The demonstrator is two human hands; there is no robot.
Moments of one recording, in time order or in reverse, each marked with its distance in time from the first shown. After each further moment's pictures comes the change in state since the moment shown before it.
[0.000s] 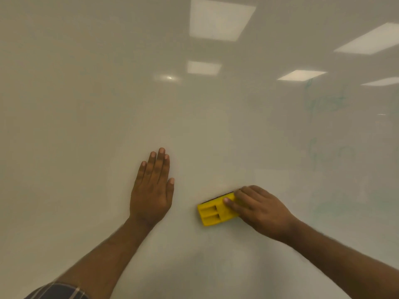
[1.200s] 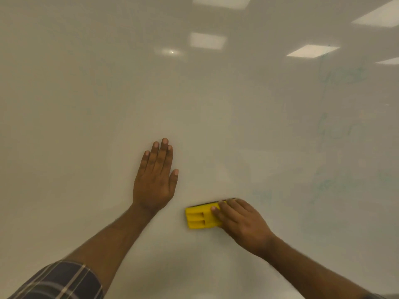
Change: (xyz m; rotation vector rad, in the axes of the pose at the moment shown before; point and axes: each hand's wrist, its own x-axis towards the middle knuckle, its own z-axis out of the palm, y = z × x) left_hand -0.039 0.000 0.007 -0.021 -0.054 0.020; right_hand -0.033 -0.100 0.034 0.143 -0.038 0.116
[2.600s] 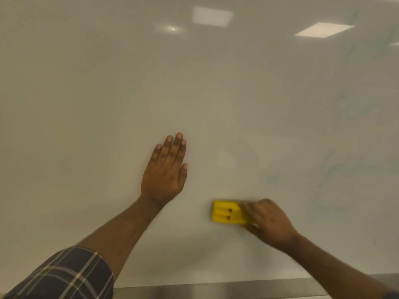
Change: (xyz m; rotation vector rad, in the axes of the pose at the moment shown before) left_hand -0.028 0.010 0.012 0.005 0.026 0.089; right_hand -0.064 0.006 0.008 0.075 -0.083 0.165
